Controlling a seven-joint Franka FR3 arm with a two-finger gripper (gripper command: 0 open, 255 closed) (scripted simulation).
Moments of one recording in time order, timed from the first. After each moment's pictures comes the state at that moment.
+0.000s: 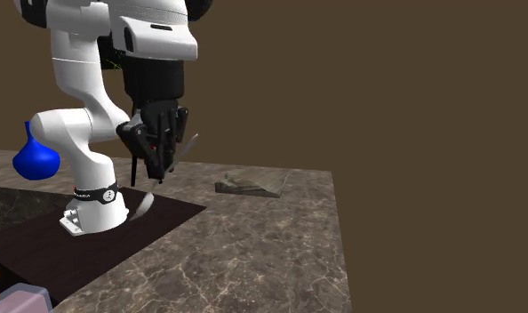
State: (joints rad) arm -0.24 0.16 -0.12 -1.71 0.06 1.67 -0.62
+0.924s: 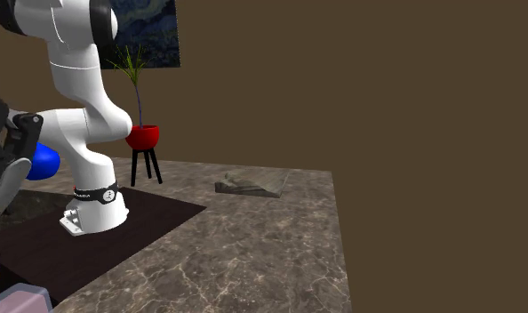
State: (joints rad) arm -0.45 0.36 -0.24 -1.44 0.06 1.58 -0.92
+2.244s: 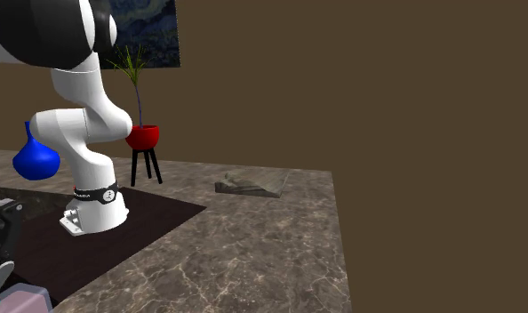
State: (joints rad) arm -0.48 0.45 -0.24 -1.54 0.08 1.77 -0.97
